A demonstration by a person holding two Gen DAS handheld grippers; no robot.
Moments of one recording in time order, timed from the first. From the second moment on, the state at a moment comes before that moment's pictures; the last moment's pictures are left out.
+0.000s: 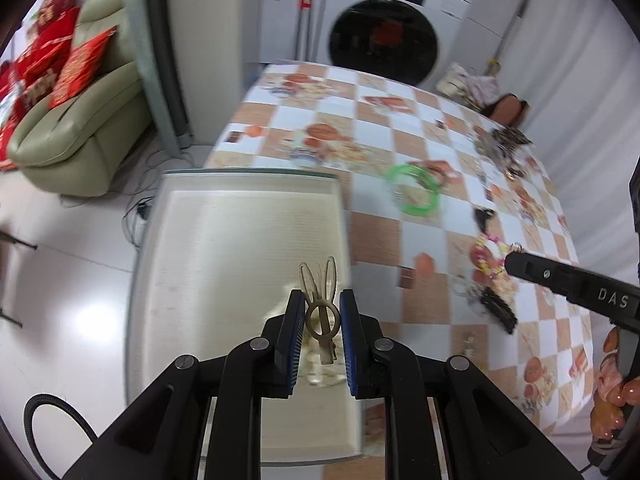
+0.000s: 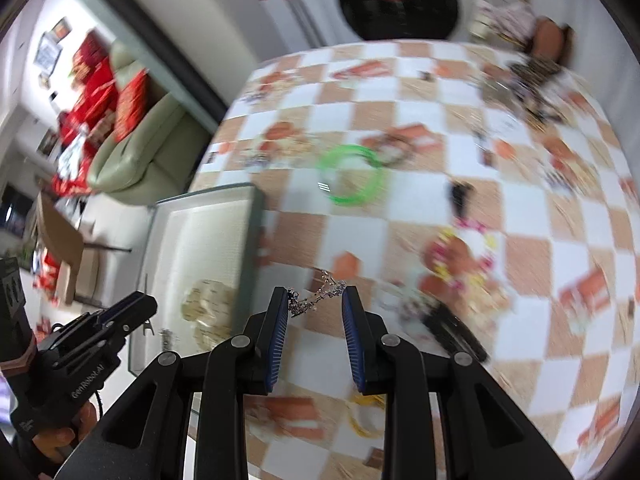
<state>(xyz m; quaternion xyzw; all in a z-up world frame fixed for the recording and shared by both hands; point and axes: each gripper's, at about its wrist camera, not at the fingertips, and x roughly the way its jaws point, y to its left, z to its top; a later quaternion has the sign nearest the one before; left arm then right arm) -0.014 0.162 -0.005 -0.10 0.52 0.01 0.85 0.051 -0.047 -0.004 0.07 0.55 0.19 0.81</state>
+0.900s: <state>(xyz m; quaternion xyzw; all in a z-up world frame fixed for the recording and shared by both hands) 0.051 0.257 -0.082 -0.10 0.52 0.13 0.84 0.140 0.118 -0.069 0.00 0.57 0.29 0.77</state>
